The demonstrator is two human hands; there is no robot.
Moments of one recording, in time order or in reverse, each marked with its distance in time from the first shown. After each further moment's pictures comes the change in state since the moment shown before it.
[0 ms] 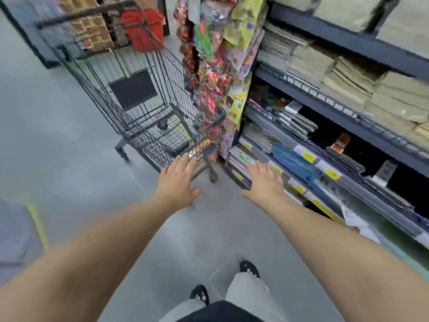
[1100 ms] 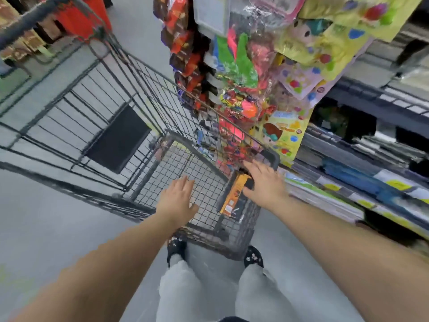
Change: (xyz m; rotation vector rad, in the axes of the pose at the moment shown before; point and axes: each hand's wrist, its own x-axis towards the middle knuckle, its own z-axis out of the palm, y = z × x) left_hand 0.355 -0.235 -0.016 0.122 -0.366 0.202; right_hand 0.348 -0.163 -0.005 0.139 -0.122 0.164
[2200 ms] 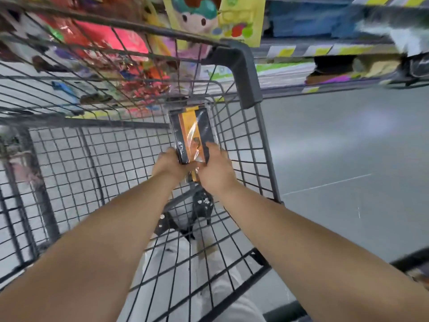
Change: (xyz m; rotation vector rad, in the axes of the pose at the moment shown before) left_hand 0.219 0.044 0.168 -0.178 -0.495 0.133; right_hand 0.073 -0.048 0.178 0.900 0.039 0.934
